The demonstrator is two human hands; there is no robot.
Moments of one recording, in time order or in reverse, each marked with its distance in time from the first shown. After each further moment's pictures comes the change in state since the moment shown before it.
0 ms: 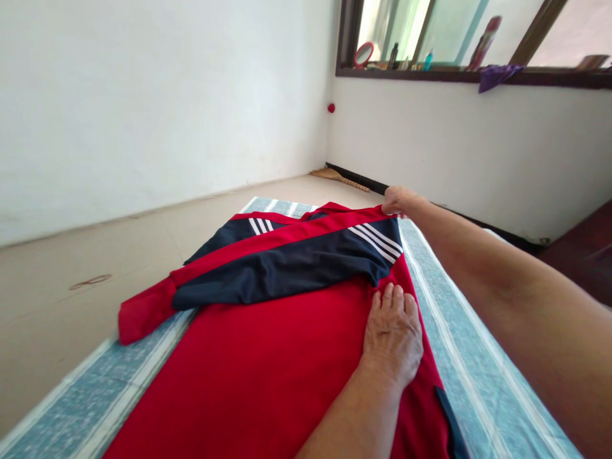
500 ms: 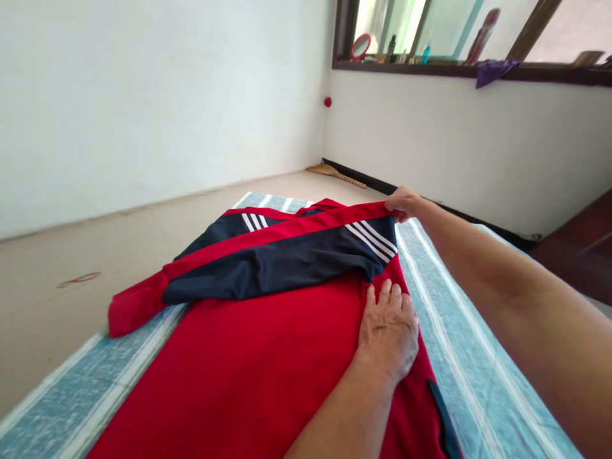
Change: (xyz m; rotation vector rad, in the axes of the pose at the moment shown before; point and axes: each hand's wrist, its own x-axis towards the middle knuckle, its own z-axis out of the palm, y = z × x) left_hand 0.000 0.001 0.001 0.069 0.057 0.054; right_hand -0.012 0.020 0.007 0.552 -0.033 0.277
